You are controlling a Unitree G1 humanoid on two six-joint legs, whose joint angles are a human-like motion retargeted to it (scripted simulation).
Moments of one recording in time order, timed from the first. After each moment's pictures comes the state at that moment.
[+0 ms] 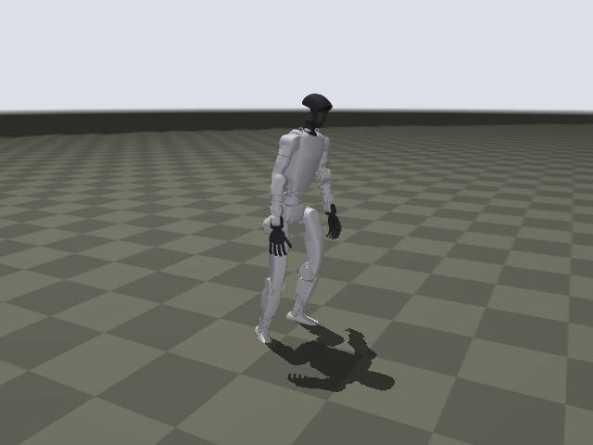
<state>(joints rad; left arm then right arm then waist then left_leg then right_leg) -0.12 0.34 -0.25 1.30 -0.15 -0.10 -0.04 -0.15 -0.33 0.28 1.29 0.00 -0.05 0.10 0.14 -0.12 0.07 -0.28 0.07 0.20 0.42 -0.43 0.02 -0.32 -0.24 -0.32 0.50 -0.27 0.13</state>
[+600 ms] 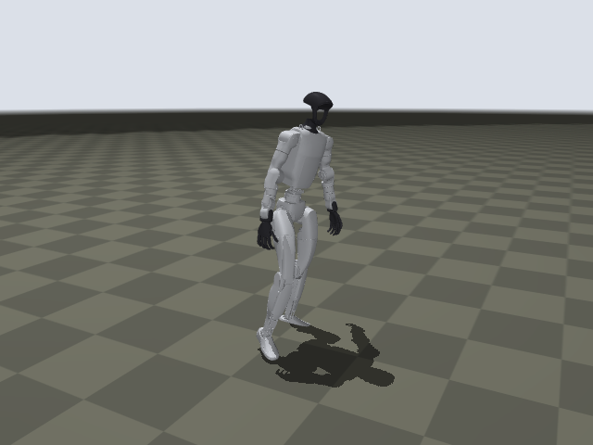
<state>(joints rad) -0.03 0.41 -0.17 1.37 -0.13 -0.09 0.00 -0.06 -0.30 0.14 1.33 0.09 -0.05 0.11 -0.04 -0.08 0.03 -0.12 -0.01 0.14 0.06 -0.27 0.02 -0.75 -0.43 -0.17 0.83 0.07 0.22</state>
